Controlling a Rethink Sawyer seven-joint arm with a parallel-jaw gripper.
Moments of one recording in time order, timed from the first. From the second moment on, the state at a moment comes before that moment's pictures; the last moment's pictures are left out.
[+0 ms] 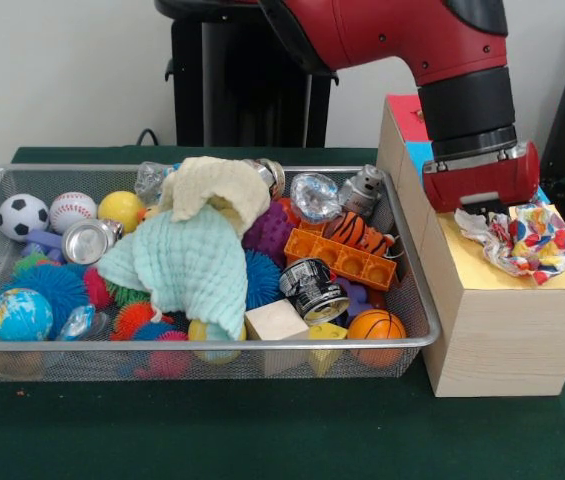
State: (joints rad) arm -0.33 -0.53 0.42 1.94 0.18 -0.27 1.88
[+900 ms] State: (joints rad) arm -0.27 -0.54 0.36 1.92 0.18 -0.28 1.88
